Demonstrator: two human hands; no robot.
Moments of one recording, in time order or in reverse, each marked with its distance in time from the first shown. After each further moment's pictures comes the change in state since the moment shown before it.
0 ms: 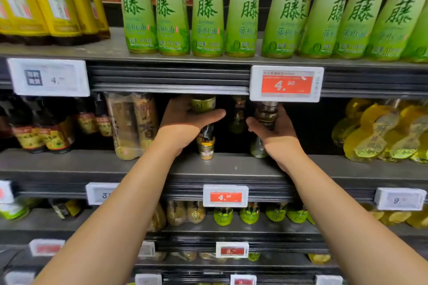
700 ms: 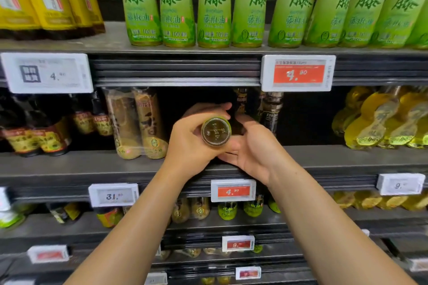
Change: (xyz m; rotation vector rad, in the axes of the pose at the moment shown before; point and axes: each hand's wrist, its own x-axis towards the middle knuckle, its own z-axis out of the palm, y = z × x) left_hand -0.051 -0.008 -0.003 -0.035 -0.170 0.402; right_hand -0.050 -0.047 0.054 0.645 -0.252 0.630
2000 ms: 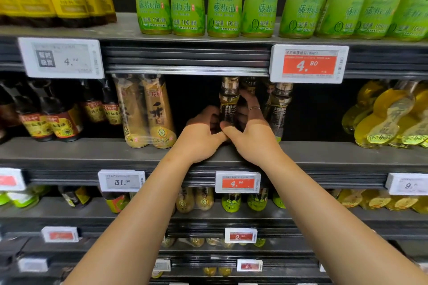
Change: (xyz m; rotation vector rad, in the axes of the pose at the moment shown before) left_hand 0.007 -0.038 -0.003 0.575 -0.197 -0.432; right_hand 0.027 0.015 -0.018 -0.996 0.168 -0.594
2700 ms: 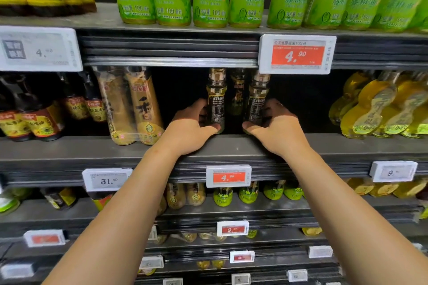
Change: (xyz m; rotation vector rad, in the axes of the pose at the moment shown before) left_hand 0.013 -0.005 -0.002 -0.012 -0.086 -0.027; right_hand -0.001 0.031 -0.058 -0.359 0.142 0.190
